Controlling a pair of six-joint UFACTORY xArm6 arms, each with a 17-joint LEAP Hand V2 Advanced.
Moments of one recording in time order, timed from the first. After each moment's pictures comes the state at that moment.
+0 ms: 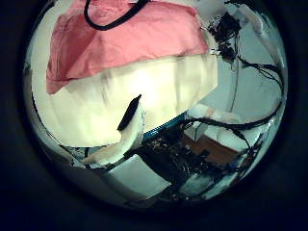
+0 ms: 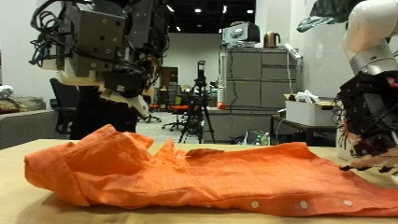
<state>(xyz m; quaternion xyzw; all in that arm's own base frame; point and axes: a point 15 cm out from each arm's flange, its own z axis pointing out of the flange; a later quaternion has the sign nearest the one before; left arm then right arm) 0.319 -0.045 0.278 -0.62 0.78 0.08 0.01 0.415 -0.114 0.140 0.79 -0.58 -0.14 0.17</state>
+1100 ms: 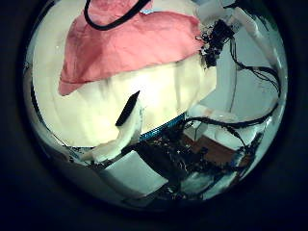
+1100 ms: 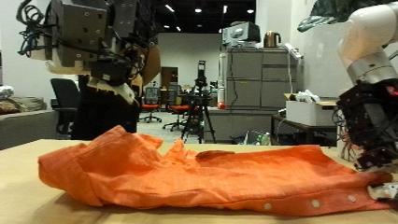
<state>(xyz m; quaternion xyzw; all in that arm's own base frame) 0.333 -0.016 0.295 -0.62 0.78 0.08 0.01 0.405 -0.141 0.135 0.78 -0.60 -0.10 0.16</state>
